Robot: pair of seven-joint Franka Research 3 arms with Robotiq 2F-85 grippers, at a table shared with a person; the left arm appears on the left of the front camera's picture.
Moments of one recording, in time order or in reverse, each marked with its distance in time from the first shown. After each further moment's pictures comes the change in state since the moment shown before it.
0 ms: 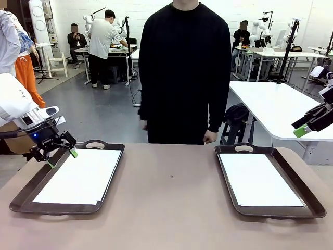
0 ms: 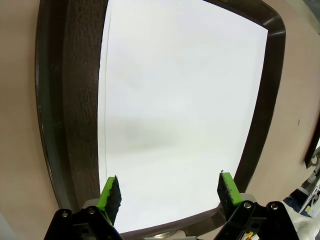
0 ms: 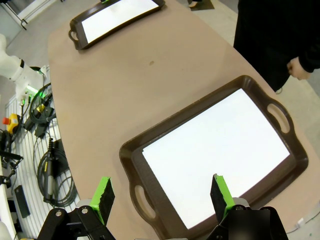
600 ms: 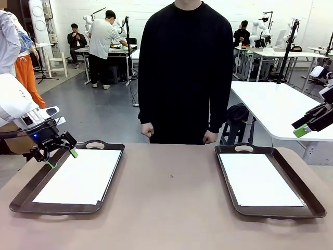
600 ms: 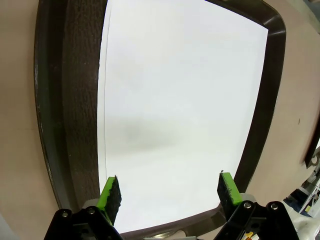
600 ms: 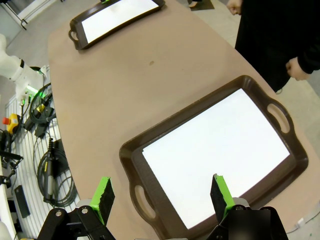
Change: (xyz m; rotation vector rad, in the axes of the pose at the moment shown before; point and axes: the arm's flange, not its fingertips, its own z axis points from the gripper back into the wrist) left arm 0.000 0.000 -0.001 0.000 0.001 -0.001; right arm 0.000 0.000 0.000 0.000 0.000 0.000
